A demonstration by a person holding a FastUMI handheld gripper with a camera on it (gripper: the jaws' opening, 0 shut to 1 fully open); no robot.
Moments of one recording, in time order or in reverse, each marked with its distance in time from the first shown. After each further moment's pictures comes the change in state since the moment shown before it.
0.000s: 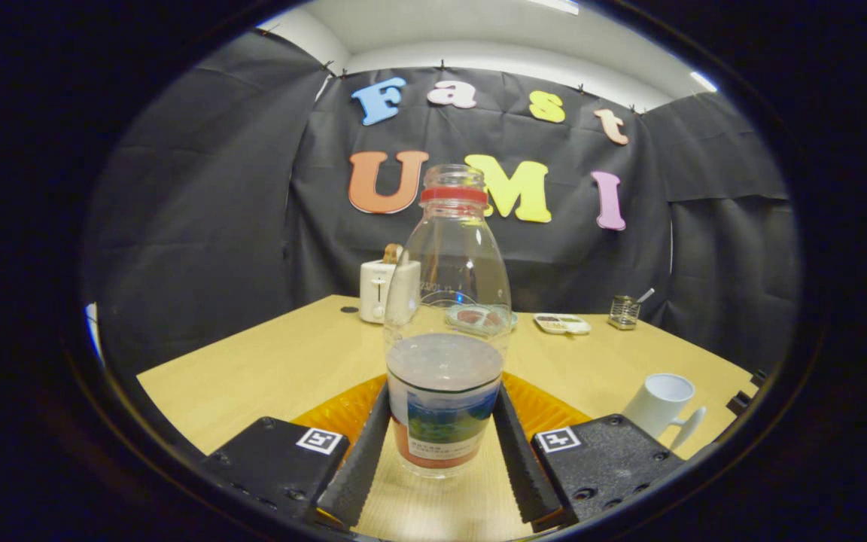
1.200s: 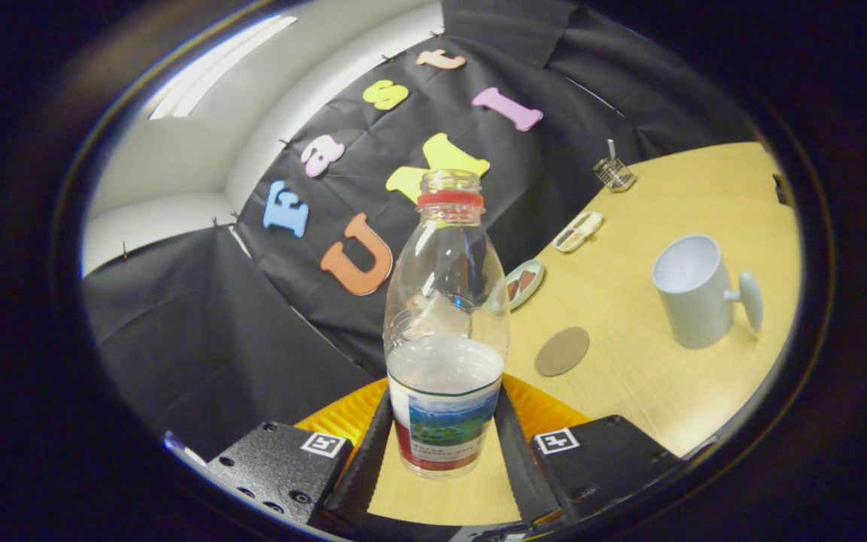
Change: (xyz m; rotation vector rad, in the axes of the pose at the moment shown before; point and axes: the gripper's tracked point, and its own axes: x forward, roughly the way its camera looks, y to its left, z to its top) arm -0.031 -0.055 0.040 0.925 0.012 0.245
